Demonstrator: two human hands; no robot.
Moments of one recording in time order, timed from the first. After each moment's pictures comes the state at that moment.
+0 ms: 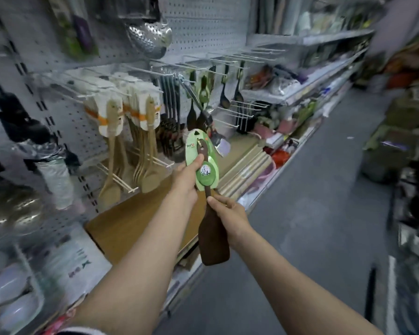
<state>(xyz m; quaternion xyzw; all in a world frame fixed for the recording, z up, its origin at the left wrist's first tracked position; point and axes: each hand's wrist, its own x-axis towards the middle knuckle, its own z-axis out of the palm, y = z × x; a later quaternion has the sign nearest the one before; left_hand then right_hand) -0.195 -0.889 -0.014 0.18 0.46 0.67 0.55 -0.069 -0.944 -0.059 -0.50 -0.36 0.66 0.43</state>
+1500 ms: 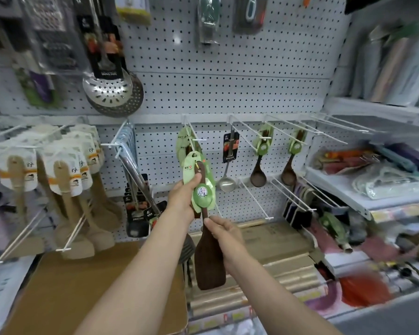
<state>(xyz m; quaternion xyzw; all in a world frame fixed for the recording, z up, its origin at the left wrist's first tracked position) -0.104 -0.458 0.035 0.04 0.48 0.82 0.31 0.022 -0.415 -0.034 -0.33 -0.50 0.77 0.22</state>
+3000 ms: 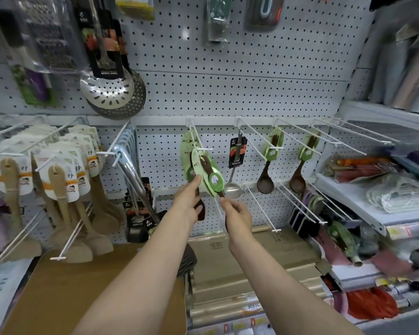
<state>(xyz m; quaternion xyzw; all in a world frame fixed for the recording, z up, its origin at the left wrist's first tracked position) -0.132 -0.433 0.037 -0.03 0.55 0.77 0.33 -0.027 -0.367 -0.004 -0.35 -0.53 0.71 0.31</state>
